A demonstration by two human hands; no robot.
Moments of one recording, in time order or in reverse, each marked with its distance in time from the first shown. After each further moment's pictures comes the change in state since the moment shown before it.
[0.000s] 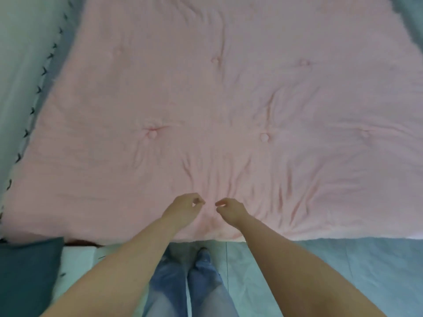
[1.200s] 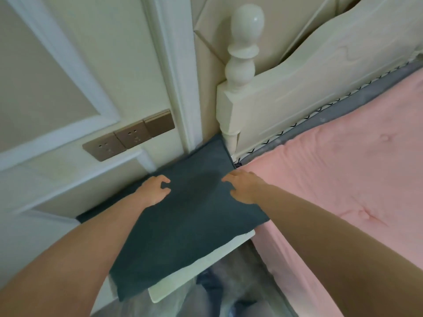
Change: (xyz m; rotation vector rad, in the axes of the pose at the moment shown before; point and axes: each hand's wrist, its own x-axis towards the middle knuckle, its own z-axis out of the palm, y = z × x) left_hand -0.483 -0.439 -0.160 -0.390 0.718 -0.800; right_hand -0.189 -0.442 0.367 -1.391 -0.287 -1.199
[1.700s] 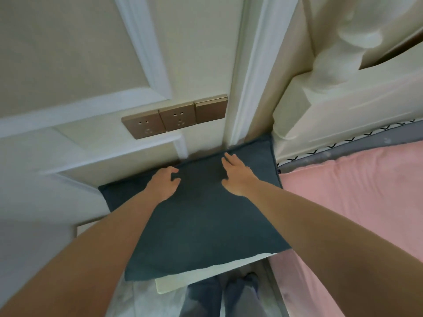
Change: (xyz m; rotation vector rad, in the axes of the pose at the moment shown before) left_hand 0.036 -0.081 0.012 -0.236 0.139 -0.145; right_hand 0.137 -0.088 0.011 -0.005 -0.059 -0.052
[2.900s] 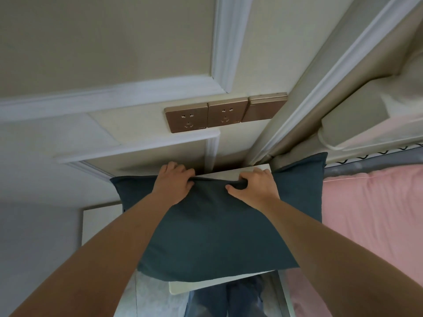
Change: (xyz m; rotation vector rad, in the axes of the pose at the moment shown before) left_hand 0.031 -0.078 -0.005 0.554 0.106 0.282; right_hand 0.034 -0.049 0.039 0.052 0.317 0.030
